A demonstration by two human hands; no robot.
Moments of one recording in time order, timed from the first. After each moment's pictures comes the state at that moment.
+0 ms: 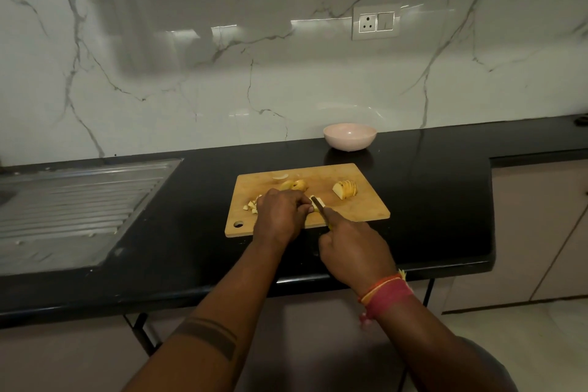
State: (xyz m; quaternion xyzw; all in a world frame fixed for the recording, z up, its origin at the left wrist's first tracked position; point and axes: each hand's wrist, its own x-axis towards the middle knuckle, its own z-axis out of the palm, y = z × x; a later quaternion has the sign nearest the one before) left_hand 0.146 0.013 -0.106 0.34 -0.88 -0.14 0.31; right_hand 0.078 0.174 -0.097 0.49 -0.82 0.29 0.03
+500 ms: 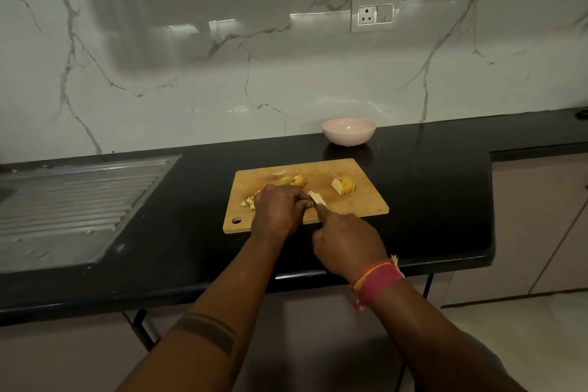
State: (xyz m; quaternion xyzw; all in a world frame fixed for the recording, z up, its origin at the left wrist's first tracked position) left_hand 0.141 0.004 -0.112 0.34 -0.87 -0.16 0.31; right_hand 0.074 0.162 -0.096 0.51 -0.83 0.23 0.03
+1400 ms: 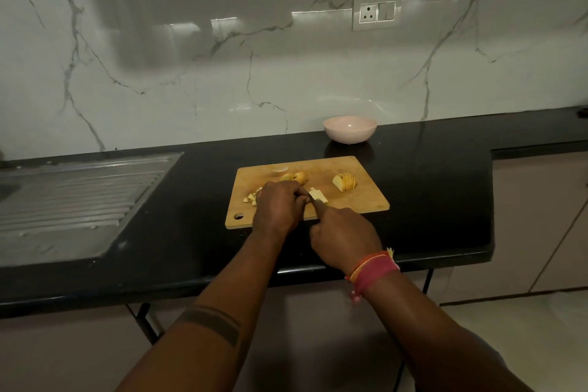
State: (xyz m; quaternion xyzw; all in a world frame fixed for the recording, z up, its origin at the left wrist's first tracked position) left_hand 0.145 0.012 -0.107 0.36 -0.86 -0.18 0.33; right_hand 0.080 0.159 -0.092 0.52 -0.83 0.22 0.01
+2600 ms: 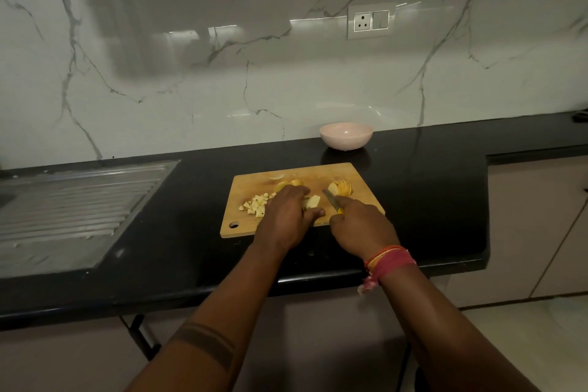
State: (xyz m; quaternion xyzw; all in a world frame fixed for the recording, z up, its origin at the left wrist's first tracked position) left_hand 0.138 0.030 -0.107 0.30 -0.90 -0.13 0.29; right_hand 0.037 0.166 -0.079 0.46 -0.84 0.29 -0.06
